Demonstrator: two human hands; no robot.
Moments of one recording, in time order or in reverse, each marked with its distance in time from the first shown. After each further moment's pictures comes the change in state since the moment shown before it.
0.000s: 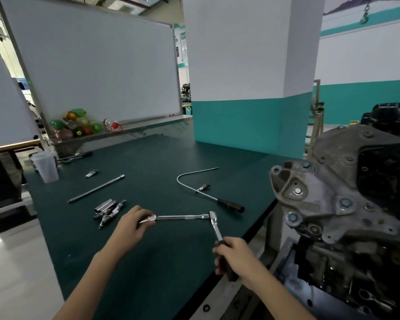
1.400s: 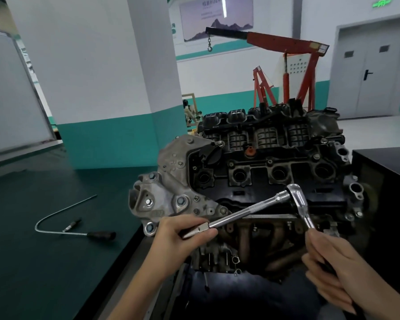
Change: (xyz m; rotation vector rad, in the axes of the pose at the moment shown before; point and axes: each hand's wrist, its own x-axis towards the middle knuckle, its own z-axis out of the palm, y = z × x) left_hand -0.016 0.381 0.121 -0.865 -0.326 0.528; right_hand -0.305 -0.007 -0.253 0.085 0.546 -0.440
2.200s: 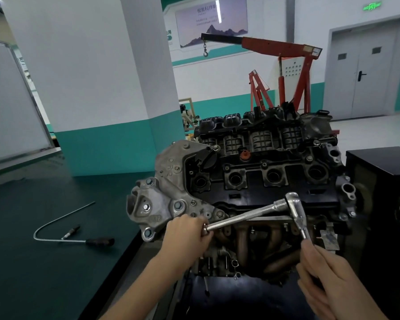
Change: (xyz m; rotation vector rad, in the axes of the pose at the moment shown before) left_hand 0.024 -0.001 0.025 0.963 -0.195 -0.164; right_hand -0.026 0.002 0.023 -0.065 0.172 -0.042
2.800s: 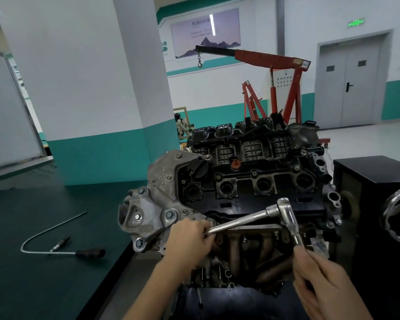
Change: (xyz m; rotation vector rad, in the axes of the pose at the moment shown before) left_hand 0.016 0.020 0.005 -0.070 0.139 0.090; right_hand 0.005 0.012 -0.010 -0.148 0.126 -0.081
